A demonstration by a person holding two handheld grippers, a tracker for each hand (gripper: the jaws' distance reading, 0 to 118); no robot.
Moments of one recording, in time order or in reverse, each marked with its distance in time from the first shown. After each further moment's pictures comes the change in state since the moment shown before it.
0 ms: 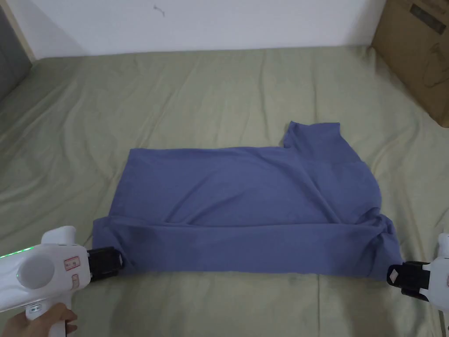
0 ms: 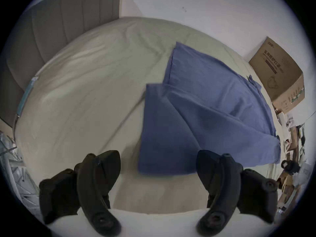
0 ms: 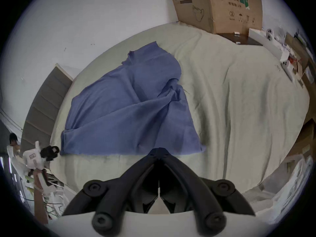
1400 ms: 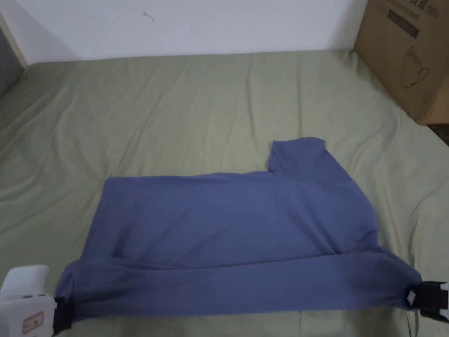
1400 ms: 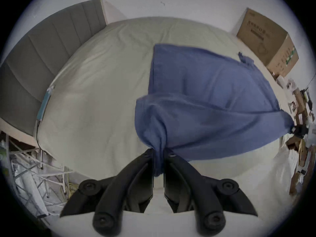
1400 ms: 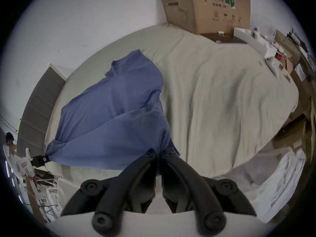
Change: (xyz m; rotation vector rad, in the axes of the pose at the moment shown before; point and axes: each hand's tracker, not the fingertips) left arm 0.002 -0.083 0.104 -0.069 0.092 -0.235; right arm 0.044 -0.047 0.041 -0.072 -0.098 -0.006
